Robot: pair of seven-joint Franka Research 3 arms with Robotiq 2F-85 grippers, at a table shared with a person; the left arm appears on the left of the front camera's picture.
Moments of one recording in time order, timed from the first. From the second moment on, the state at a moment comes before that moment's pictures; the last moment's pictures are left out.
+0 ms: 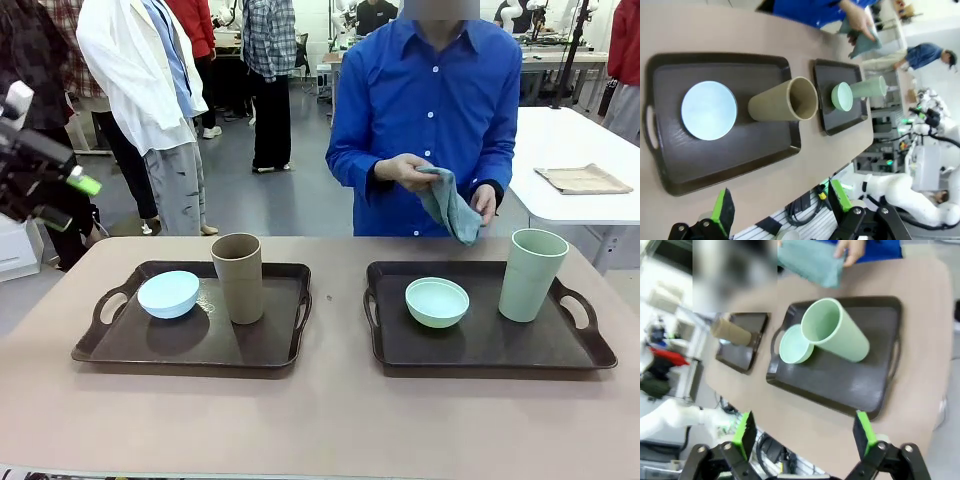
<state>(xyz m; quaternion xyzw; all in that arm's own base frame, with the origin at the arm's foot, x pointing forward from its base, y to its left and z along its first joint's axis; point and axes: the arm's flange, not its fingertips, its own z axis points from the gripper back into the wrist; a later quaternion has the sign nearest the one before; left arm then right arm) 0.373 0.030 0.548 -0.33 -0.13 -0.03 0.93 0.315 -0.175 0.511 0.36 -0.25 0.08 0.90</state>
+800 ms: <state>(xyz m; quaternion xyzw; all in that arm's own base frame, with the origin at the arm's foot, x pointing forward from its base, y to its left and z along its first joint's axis) 0.407 -0.160 0.609 -0.17 -0.09 -0.10 0.98 0.414 -0.202 0.512 0.39 -0.26 0.41 0.78</state>
